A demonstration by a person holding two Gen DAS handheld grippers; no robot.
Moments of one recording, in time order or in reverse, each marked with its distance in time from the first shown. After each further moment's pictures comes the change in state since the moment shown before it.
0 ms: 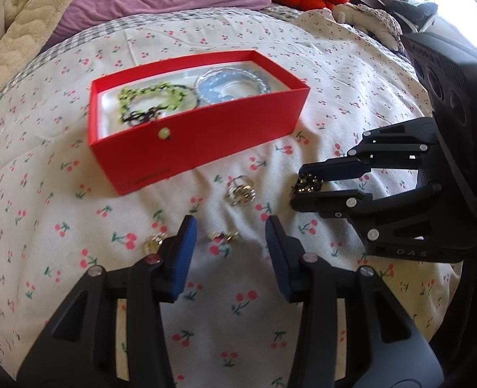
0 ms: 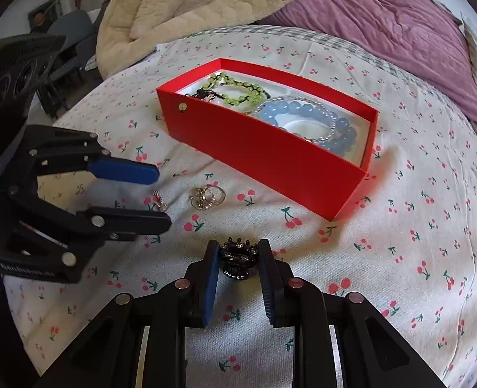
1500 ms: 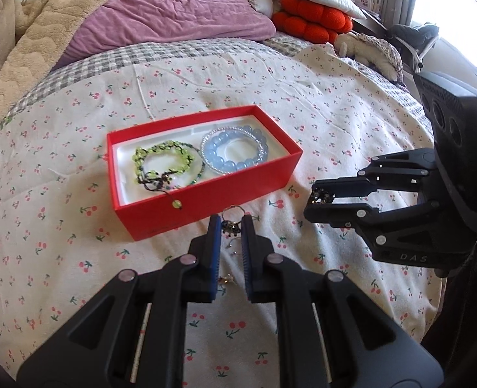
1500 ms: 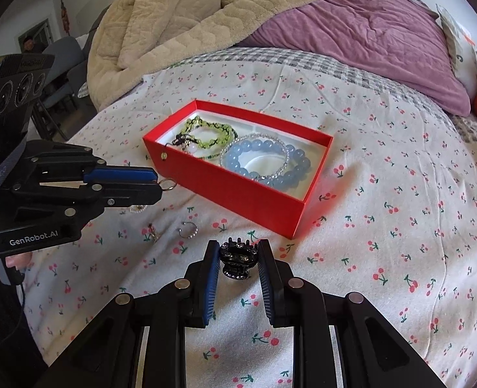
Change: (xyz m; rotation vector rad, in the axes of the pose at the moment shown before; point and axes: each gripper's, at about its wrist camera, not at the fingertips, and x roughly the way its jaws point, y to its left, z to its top) left arm -0.033 0.004 0.032 -0.057 -0.098 0.002; right arm -0.043 -0.017 0.008 0.072 -0.074 -0.010
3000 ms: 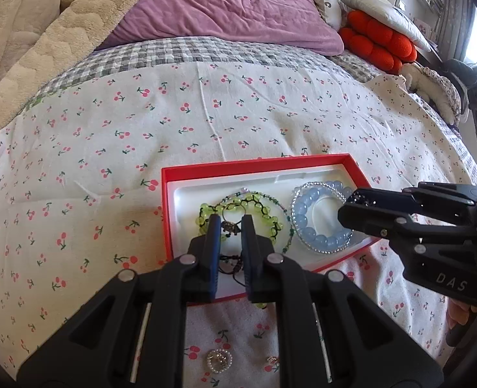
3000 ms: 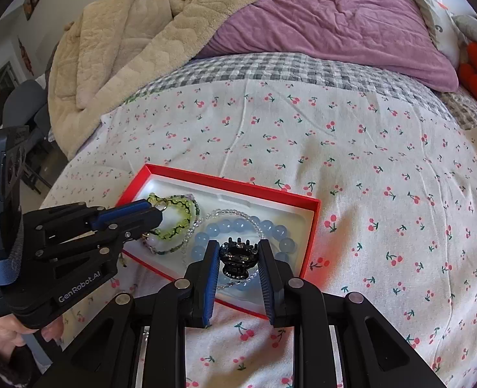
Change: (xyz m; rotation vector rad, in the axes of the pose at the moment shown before) left arm 0.046 0.052 0.041 -0.174 -0.003 0.161; right arm 0.040 -0.031 0.076 0.191 0.016 -0.032
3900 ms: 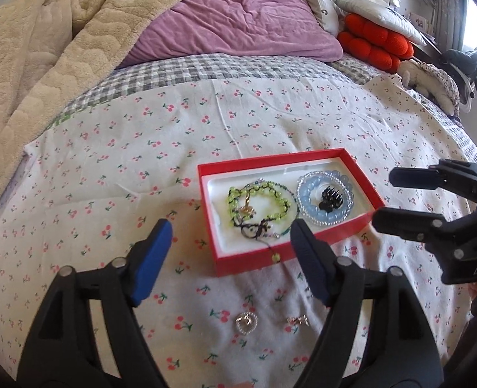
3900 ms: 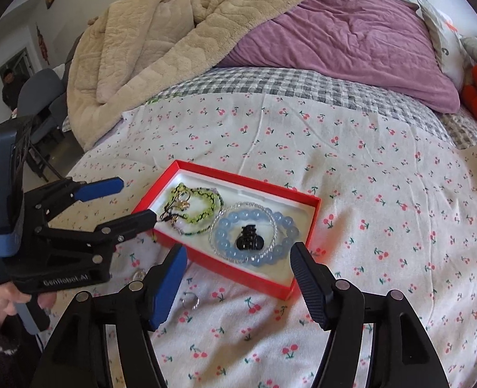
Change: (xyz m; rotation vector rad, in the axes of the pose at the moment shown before) left arm -0.049 0.008 -0.015 0.043 -0.049 0.073; right arm -0.044 0.015 -0.016 -0.080 -0.039 0.017
